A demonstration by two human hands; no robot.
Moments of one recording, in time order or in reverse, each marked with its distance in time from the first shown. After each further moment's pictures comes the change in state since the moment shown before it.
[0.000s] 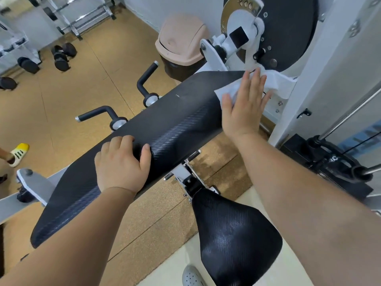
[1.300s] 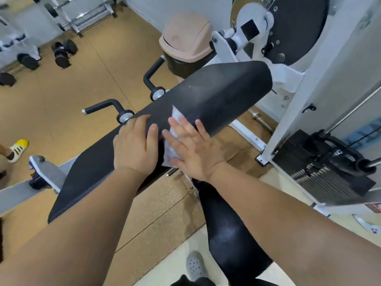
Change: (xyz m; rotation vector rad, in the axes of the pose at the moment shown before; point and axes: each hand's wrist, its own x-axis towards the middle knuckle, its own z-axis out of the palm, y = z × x) left_hand 0.006 -0.012 -0.009 -0.340 -0.062 0.057; right_hand -0.137 -0.068 0.041 -0.275 -0.072 -0.931
